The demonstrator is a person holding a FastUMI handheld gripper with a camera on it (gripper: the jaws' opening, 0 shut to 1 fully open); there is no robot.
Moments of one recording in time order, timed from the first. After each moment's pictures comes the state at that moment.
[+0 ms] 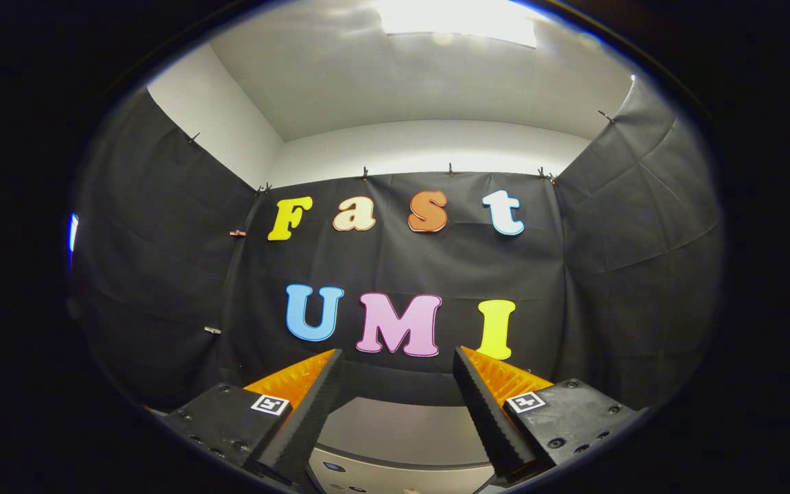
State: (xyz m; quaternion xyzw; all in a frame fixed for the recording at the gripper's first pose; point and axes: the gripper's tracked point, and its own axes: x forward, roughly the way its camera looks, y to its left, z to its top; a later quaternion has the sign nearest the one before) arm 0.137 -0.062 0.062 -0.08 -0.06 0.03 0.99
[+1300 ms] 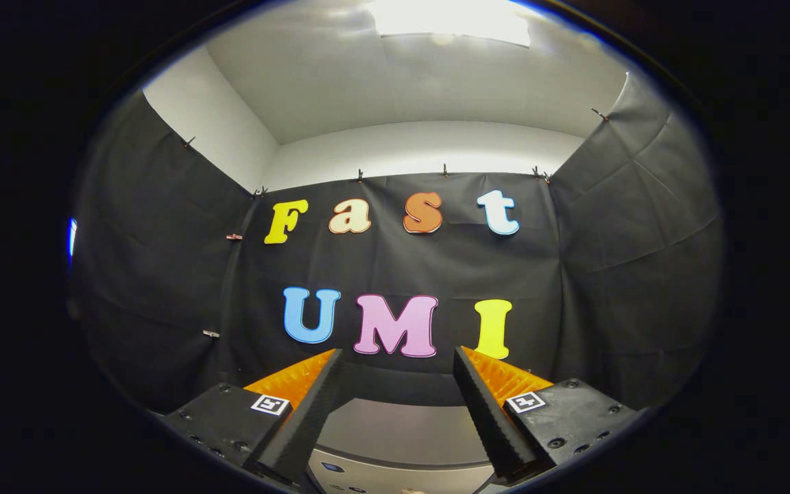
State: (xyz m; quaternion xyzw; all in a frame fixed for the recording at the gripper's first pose) arm 0.136 -0.064 0.063 -0.07 -0.06 0.02 1.00
